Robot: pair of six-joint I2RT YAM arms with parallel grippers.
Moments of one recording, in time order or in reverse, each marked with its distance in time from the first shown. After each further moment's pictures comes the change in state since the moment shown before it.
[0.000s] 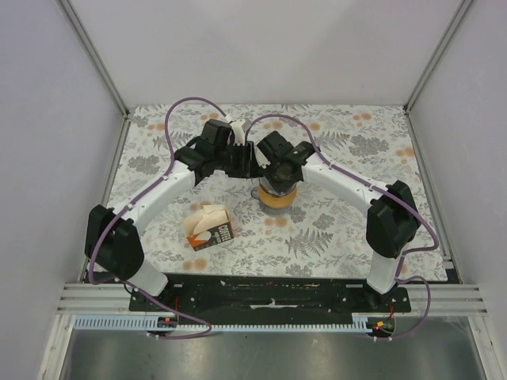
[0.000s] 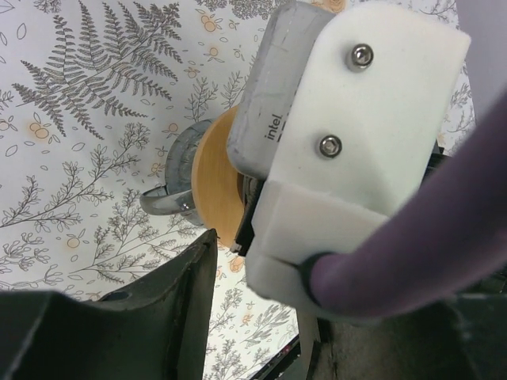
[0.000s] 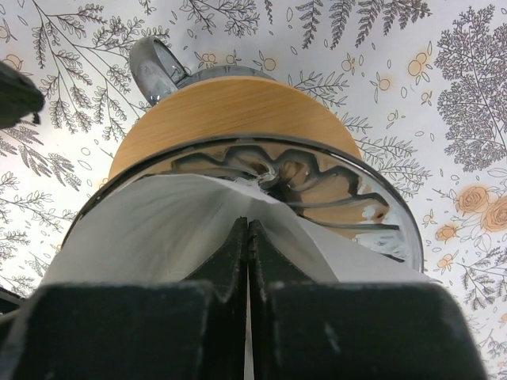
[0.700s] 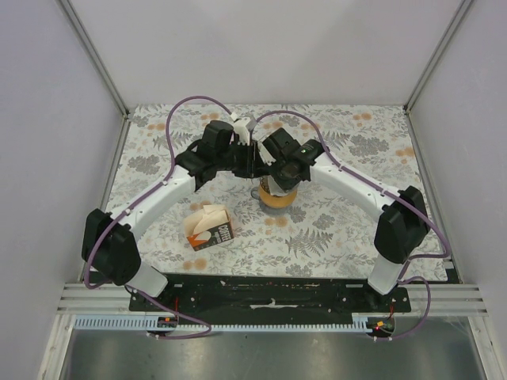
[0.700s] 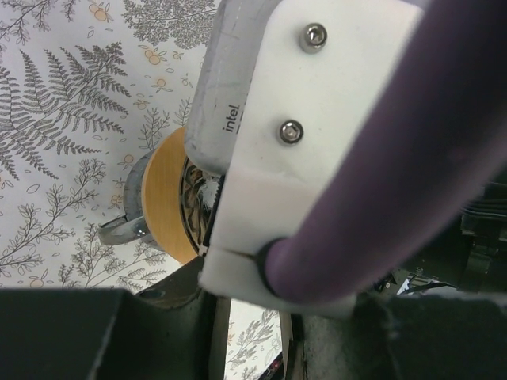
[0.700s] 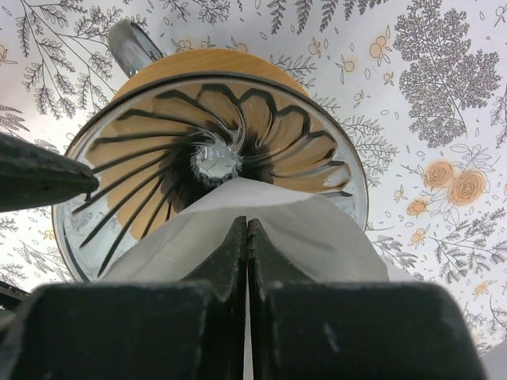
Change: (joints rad) left arm -0.031 -0.033 -0.035 0.119 0.048 -0.011; right arm -0.005 -0.069 -0.003 -0.037 0.041 0.000
